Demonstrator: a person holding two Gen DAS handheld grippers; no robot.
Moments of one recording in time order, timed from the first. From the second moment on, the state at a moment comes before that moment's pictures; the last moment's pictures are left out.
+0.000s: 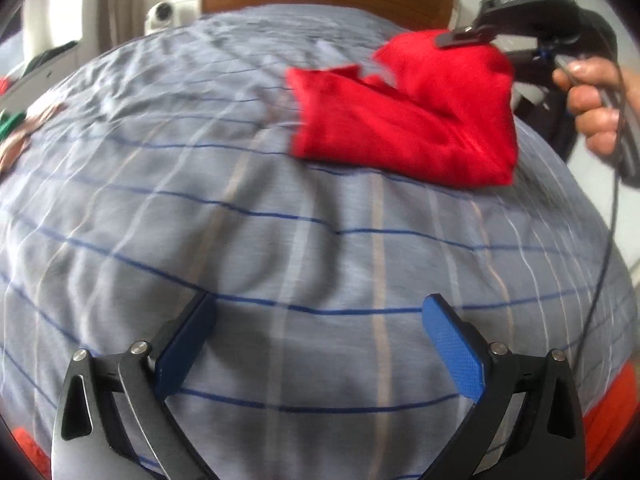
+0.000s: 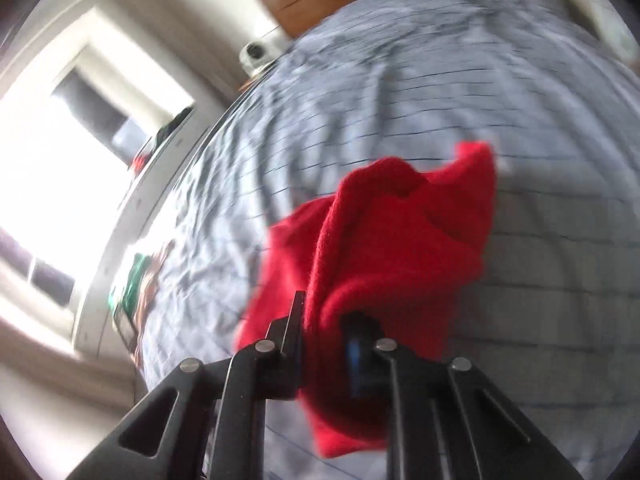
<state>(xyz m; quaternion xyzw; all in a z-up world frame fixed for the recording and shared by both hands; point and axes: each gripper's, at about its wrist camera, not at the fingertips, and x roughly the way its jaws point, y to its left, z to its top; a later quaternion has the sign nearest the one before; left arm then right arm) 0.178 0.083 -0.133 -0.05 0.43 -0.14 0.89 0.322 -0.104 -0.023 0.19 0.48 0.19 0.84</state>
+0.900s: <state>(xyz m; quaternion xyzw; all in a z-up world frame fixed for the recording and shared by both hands) 0.184 0.087 -0.141 -0.03 0.43 -0.10 0.90 0.296 0.010 -0.118 0.10 0.53 0.29 0.79</state>
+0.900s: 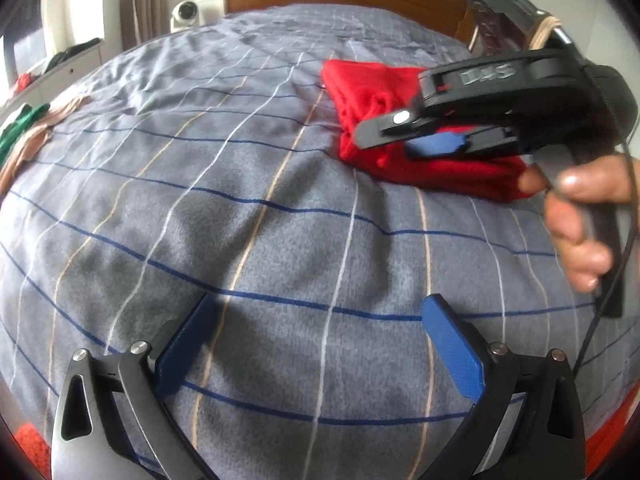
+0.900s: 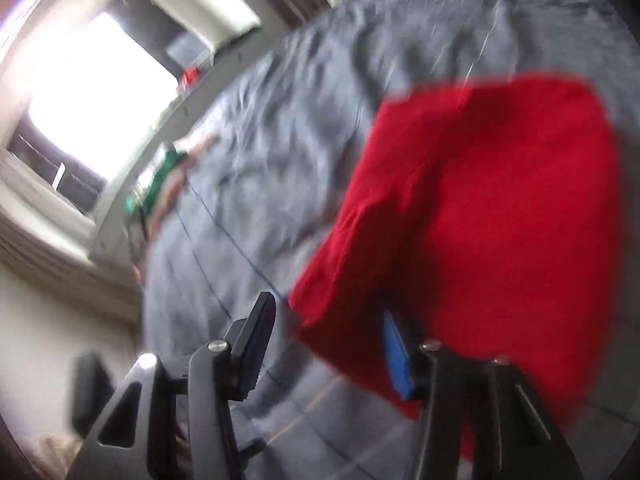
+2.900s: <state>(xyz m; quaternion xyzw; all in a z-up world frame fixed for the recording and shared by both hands) 0.380 -0.004 -0.073 -0.05 0.47 -0.25 0.84 0.333 -0.081 -0.054 0.03 0.41 0.11 0.90</state>
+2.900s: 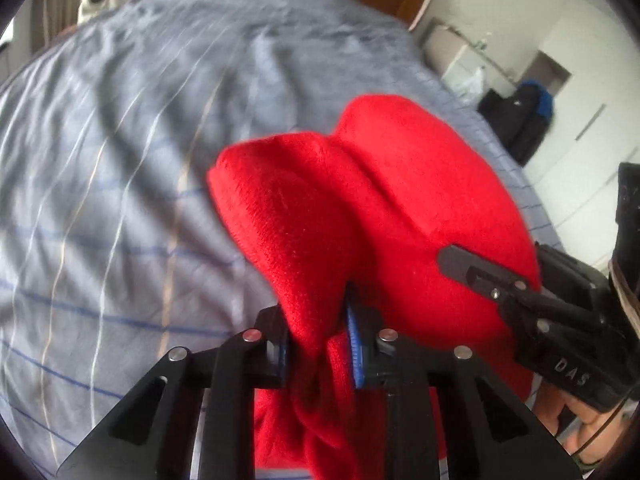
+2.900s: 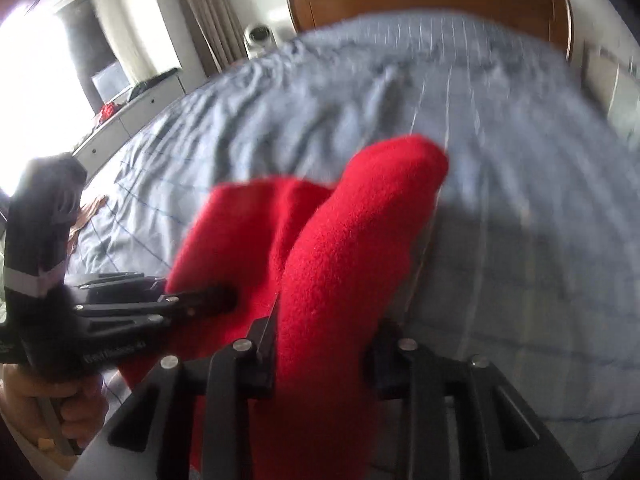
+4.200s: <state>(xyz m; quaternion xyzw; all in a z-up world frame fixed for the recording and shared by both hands) 0.097 0.000 -0.004 0.07 0.41 -0.06 0.91 0.030 -0.126 0.009 0.01 0.39 -0.03 0.92</state>
